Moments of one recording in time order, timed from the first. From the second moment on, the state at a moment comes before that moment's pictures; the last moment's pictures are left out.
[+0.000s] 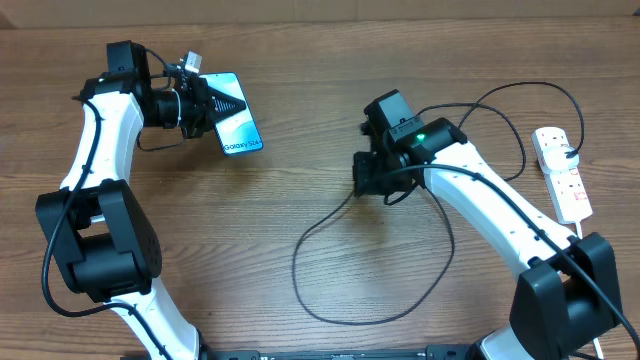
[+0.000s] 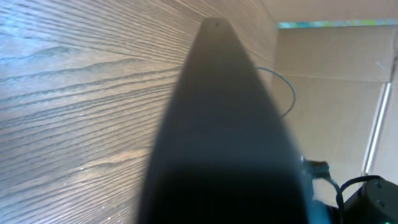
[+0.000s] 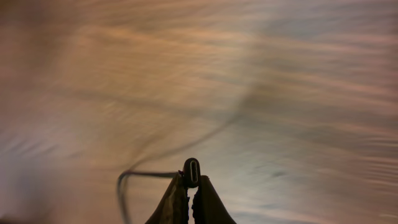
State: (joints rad) left arm 0.17 2.02 1.63 -0.90 1.02 -0.24; right arm 0.48 1.72 1.33 -0.90 -0.22 0.45
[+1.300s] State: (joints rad) left arm 0.17 2.02 1.63 -0.97 0.90 -0.26; right arm 0.49 1.99 1.33 -0.87 -0.10 0.84
